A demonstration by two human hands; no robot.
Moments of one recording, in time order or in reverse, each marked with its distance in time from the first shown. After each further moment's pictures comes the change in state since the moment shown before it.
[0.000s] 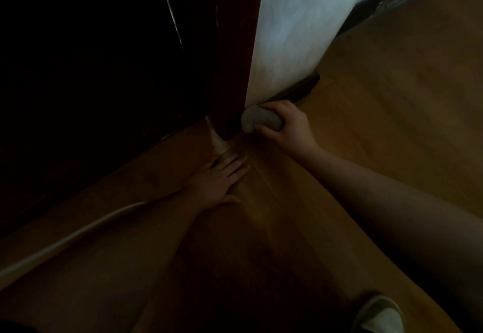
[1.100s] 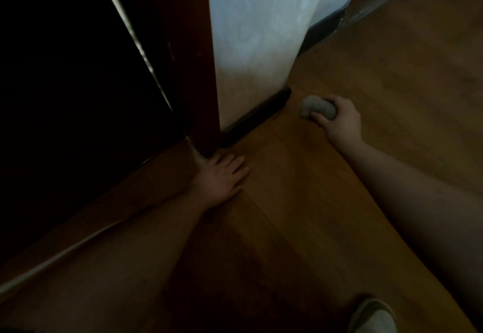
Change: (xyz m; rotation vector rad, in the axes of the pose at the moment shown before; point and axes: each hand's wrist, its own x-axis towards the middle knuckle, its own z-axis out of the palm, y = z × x) left_hand 0.041 0.011 -0.048 0.058 0.104 0.031; right_hand -0.009 0.099 -0.097 -0.133 0.302 0.446
